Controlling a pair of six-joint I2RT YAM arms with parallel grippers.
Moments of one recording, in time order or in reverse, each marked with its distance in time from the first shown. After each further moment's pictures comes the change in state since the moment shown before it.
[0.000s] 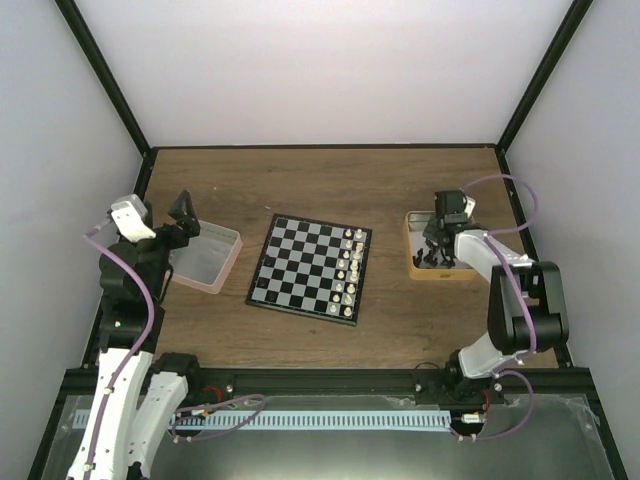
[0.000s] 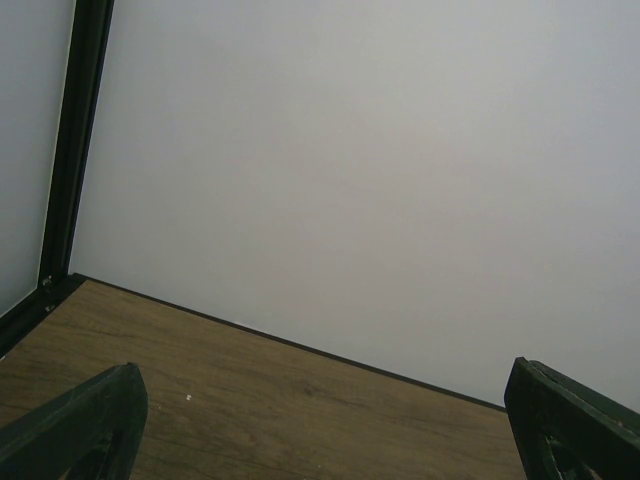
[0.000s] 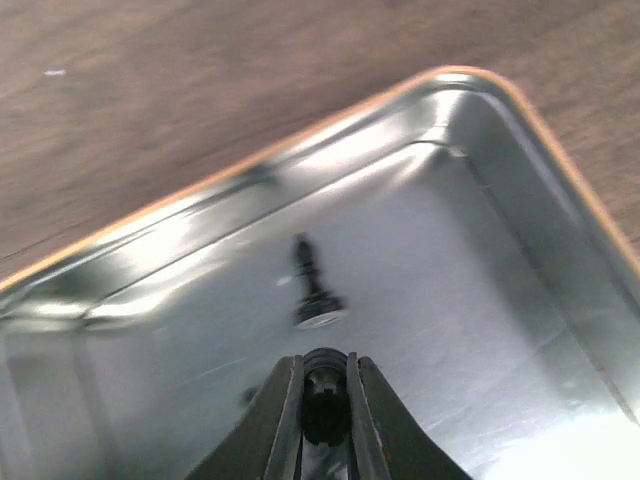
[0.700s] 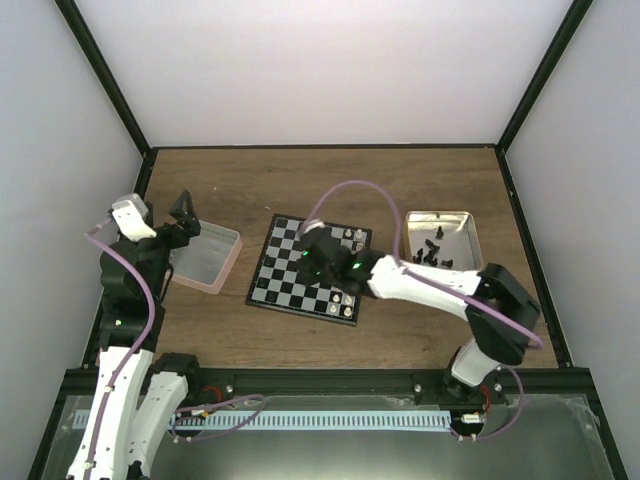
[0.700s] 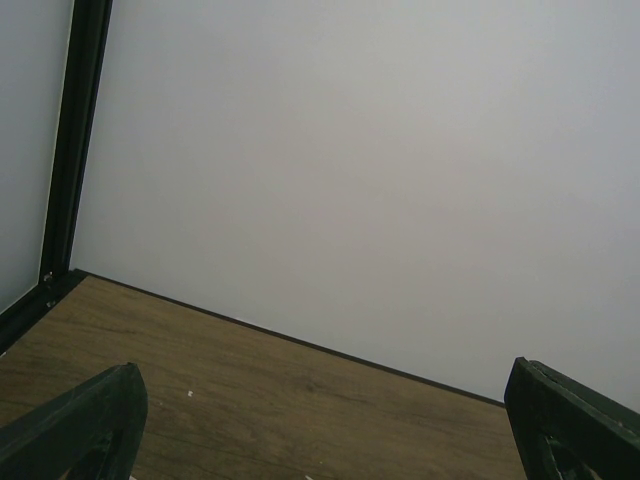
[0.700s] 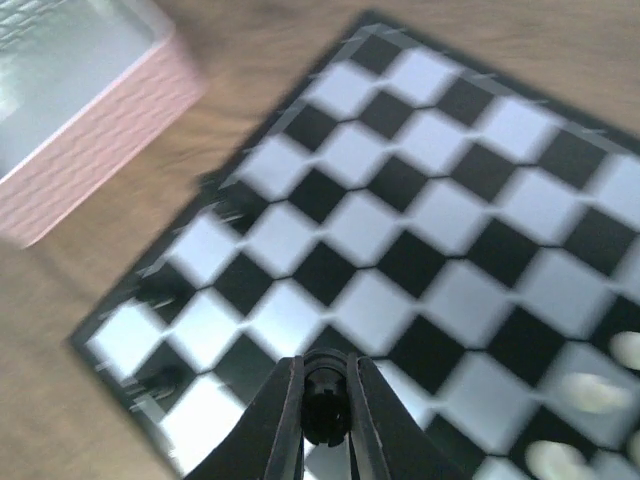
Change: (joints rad) left arm 0.004 0.010 0.000 0.000 0.003 0.000; right arm 0.887 -0.002 0.188 -0.051 -0.045 0.003
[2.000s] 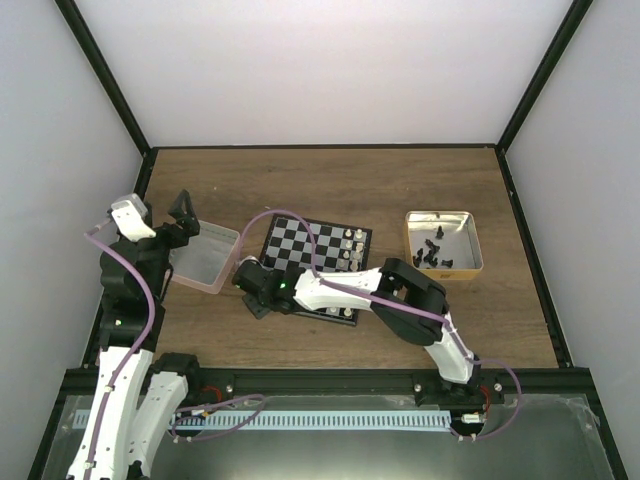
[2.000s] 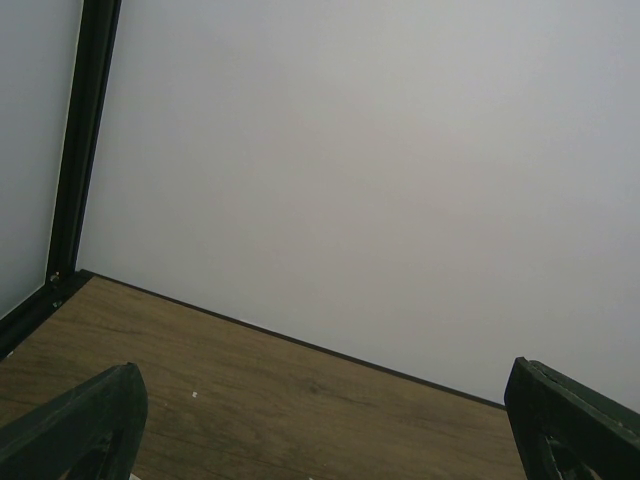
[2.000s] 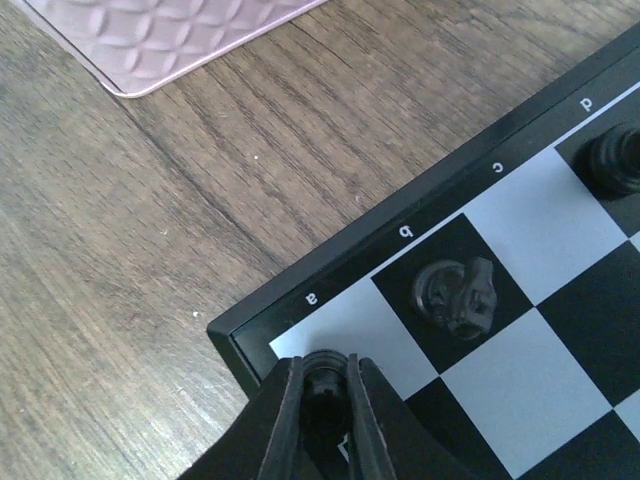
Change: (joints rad) left arm 0.001 0.000 0.000 -0.001 -0.012 0.000; right arm 0.258 0.524 0.428 -0.097 -0.033 -0.092
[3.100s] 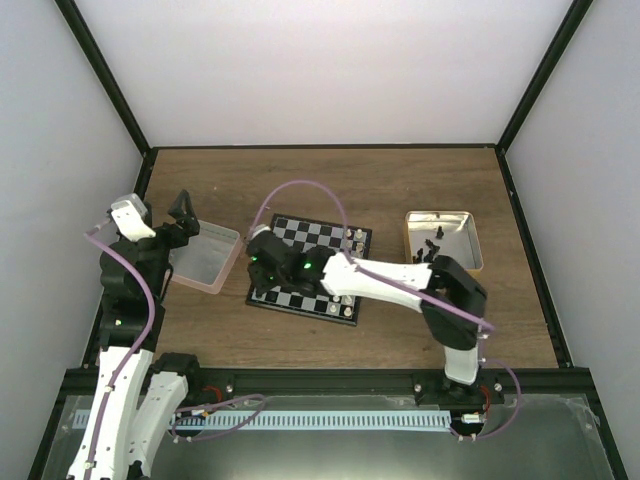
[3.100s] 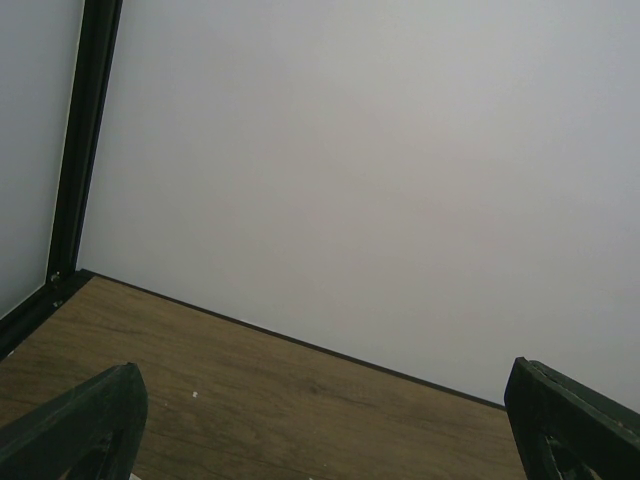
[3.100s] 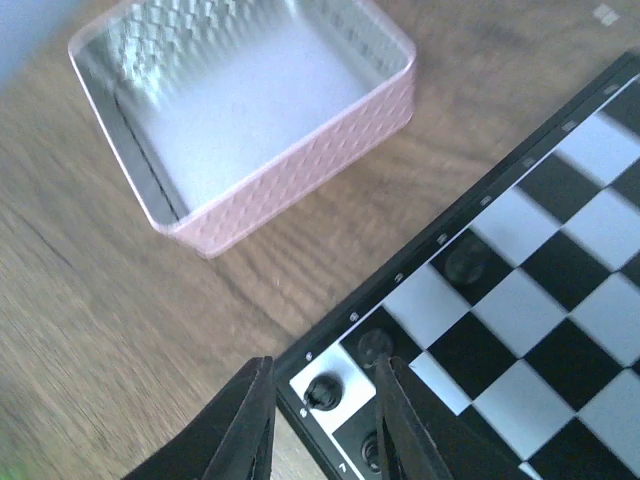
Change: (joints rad) left arm 0.002 0.000 0.000 0.000 0.000 -0.002; right arm -0.058 -0.193 -0.019 0.007 -0.019 0.064
